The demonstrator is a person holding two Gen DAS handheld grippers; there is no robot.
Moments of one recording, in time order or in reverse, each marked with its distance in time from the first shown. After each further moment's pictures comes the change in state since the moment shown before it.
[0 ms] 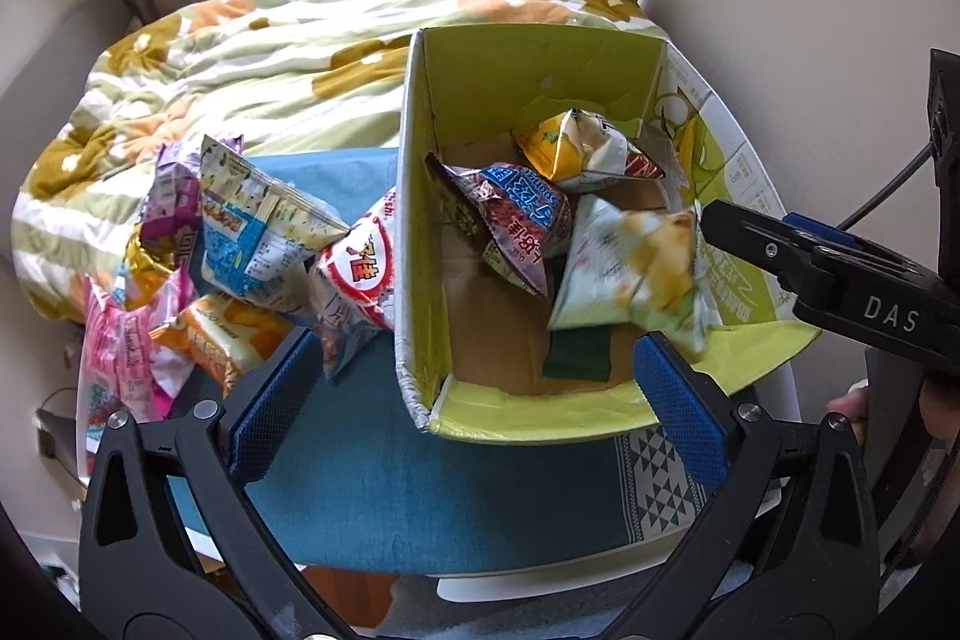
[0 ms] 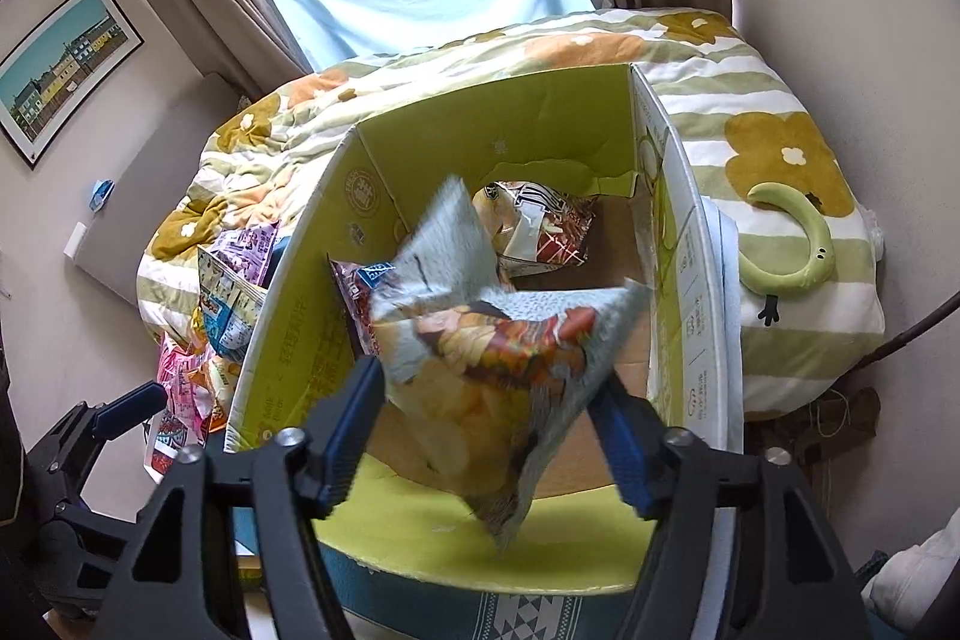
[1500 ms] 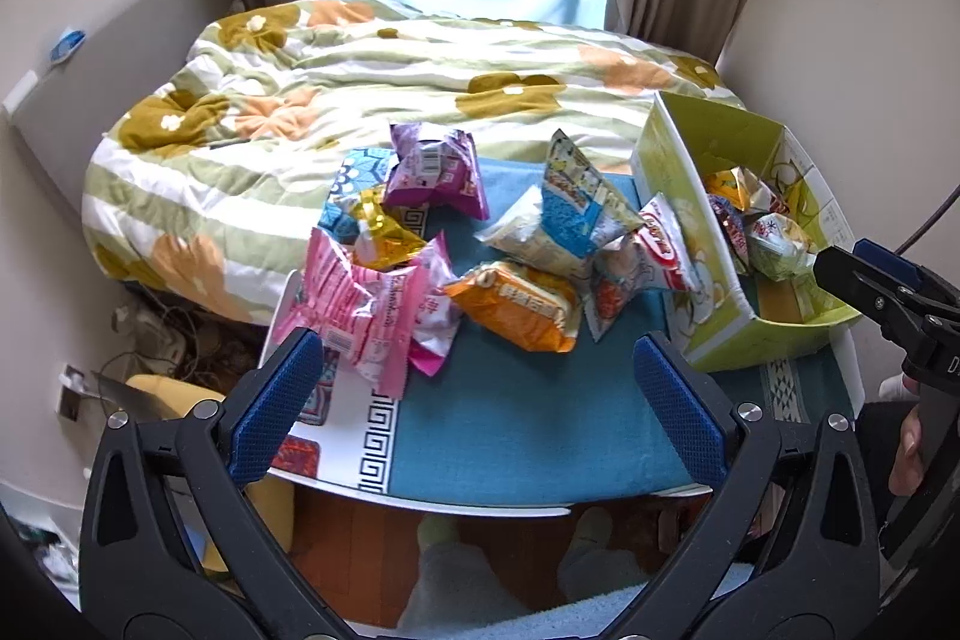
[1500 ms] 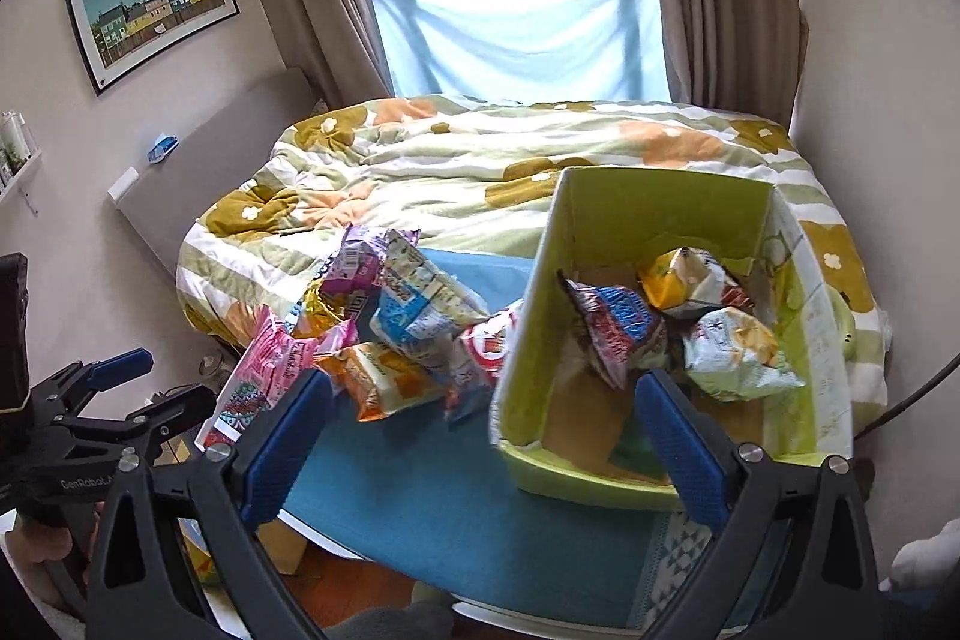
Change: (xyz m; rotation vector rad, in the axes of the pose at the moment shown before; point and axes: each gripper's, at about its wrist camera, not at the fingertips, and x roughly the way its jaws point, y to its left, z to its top) left arm -0.104 0.233 -0.058 -0.126 -0.103 0.064; right arm -0.038 0.191 -0.051 -0.191 -0.116 0.025
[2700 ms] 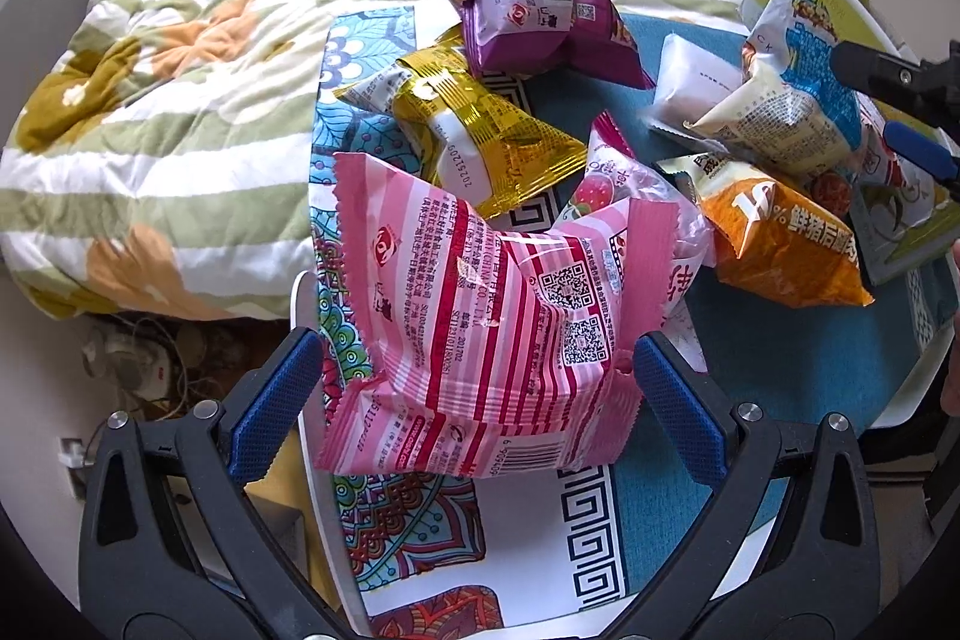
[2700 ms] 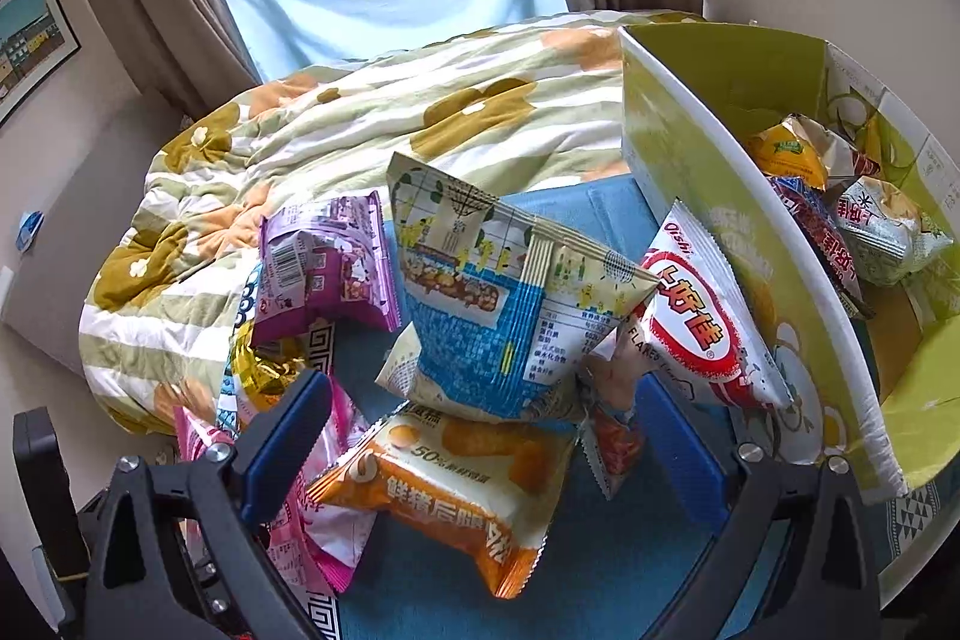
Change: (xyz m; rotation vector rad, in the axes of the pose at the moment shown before) left arm 0.213 0.113 0.001 0.190 0.281 -0.094; right arm 0.190 0.073 0.009 0.313 0.066 -0.251
